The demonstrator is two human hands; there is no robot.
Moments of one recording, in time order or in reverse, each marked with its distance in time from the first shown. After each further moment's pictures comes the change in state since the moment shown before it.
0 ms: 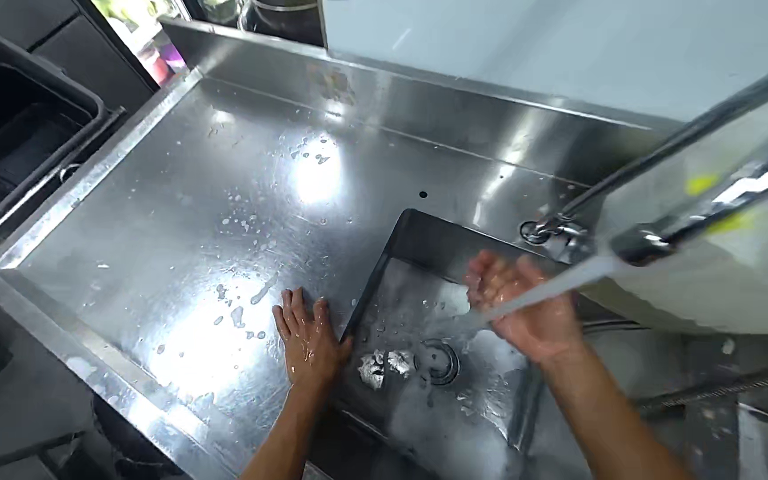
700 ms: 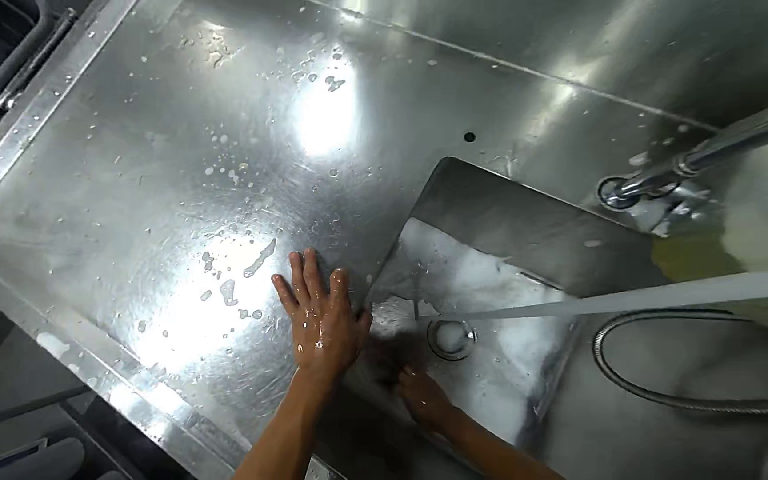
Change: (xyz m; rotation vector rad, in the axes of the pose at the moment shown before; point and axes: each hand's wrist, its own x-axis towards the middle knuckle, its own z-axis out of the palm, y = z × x) left_hand 0.010 0.006 0.003 0.022 0.022 0.079; right_hand -0.060 0.274 -0.062 -1.682 -0.805 0.314
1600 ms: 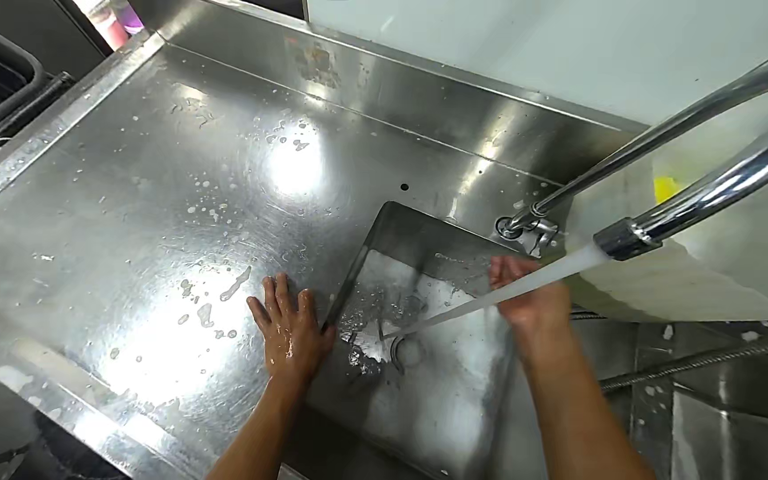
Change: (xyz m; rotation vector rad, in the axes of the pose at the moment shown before) left_hand 0.001 0.001 -0.003 0.003 -0.012 -0.031; right_hand -0.118 0.000 -0.279 1.892 1.494 0.137
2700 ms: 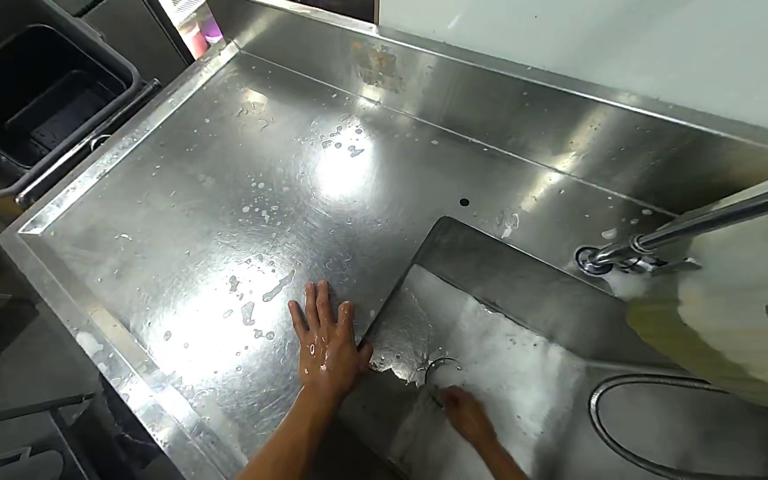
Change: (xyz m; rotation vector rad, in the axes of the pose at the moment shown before) left_hand 0.002 0.003 -0.001 0.030 -0.067 -0.030; right_hand 0.007 0.197 -0.153 -1.678 -0.641 0.122
